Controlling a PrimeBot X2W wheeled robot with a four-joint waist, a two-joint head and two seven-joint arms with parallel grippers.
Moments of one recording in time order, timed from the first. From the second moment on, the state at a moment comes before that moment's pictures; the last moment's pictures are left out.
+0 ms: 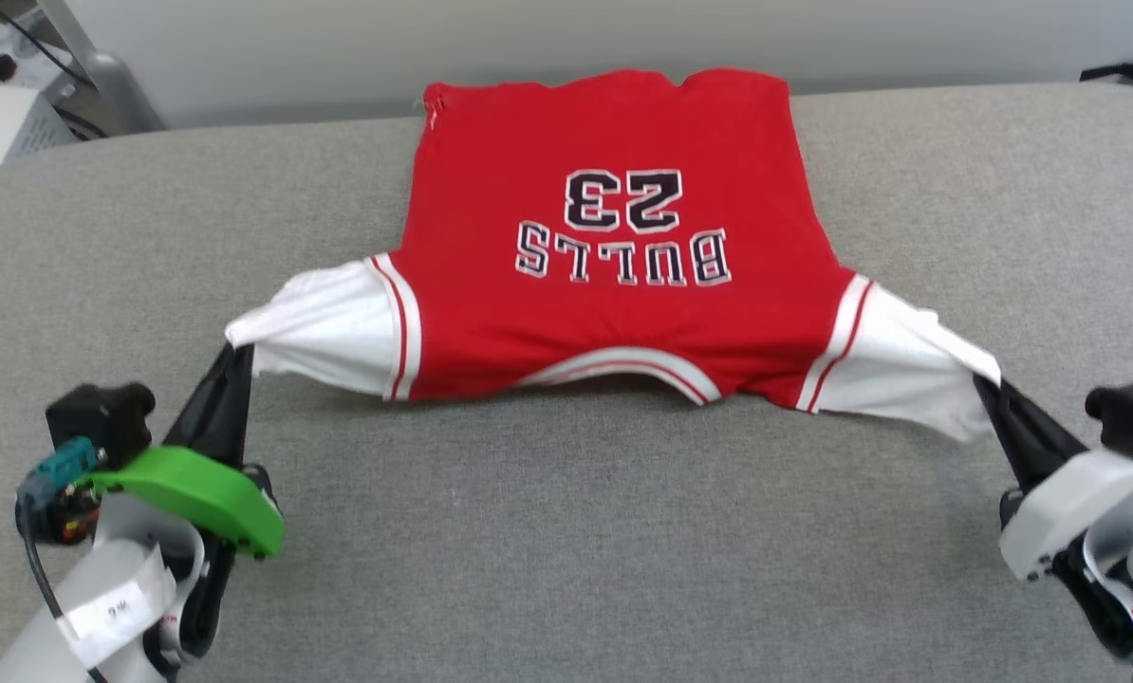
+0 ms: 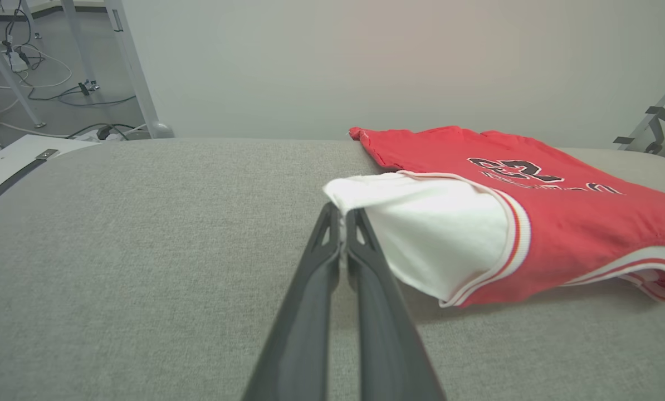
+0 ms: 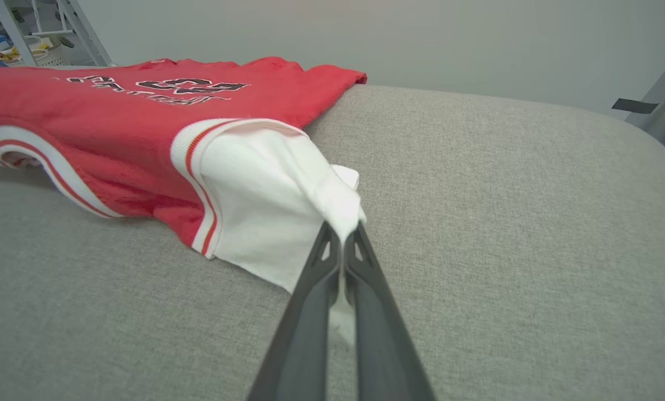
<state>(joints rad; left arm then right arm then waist) -0.33 0.57 -0.45 0.27 -0.79 0.06 -0.26 -0.38 -0.54 0.48 0.48 0.64 0.13 -0.24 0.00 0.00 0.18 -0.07</state>
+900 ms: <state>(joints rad) 0.09 0.51 -0.44 0.19 -0.82 0.13 -0.26 0.24 -0.45 0.08 0.03 0.49 0.13 0.13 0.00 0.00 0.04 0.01</state>
